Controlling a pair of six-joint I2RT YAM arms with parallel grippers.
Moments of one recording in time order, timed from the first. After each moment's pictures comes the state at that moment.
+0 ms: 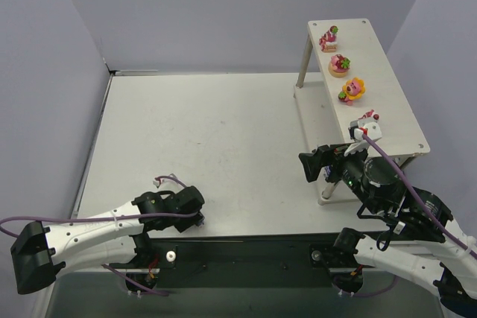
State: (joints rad) left arm -1.07 0.90 0.51 -0.82 -0.31 -1.59; right arm 0.94 0.63 1.08 -0.73 0.52 0.31
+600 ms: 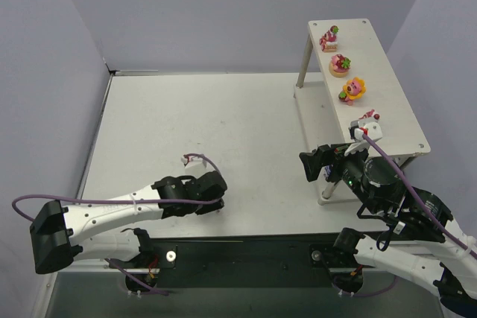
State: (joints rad) left arm -1.13 1.11 0.76 -0.77 -0.37 -1.36; right arm 0.94 0.63 1.08 -0.73 0.53 0.30
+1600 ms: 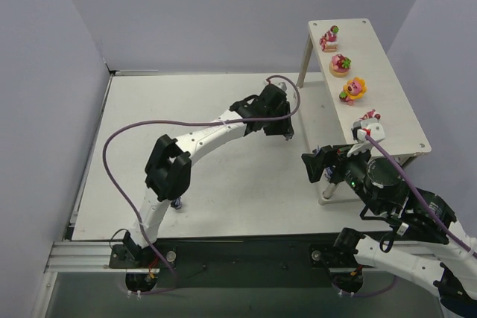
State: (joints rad) left arm -0.85 2.14 1.93 -0.53 0.03 -0.76; right arm 0.94 0.62 1.10 -0.76 0.53 0.31
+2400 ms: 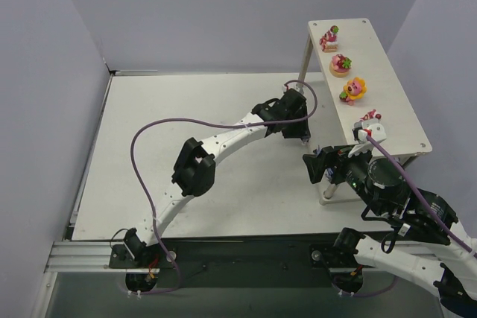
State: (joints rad) left arm -0.90 2.49 2.38 -0.63 0.04 -0.82; right arm 0.94 0.62 1.10 -0.77 0.52 0.30
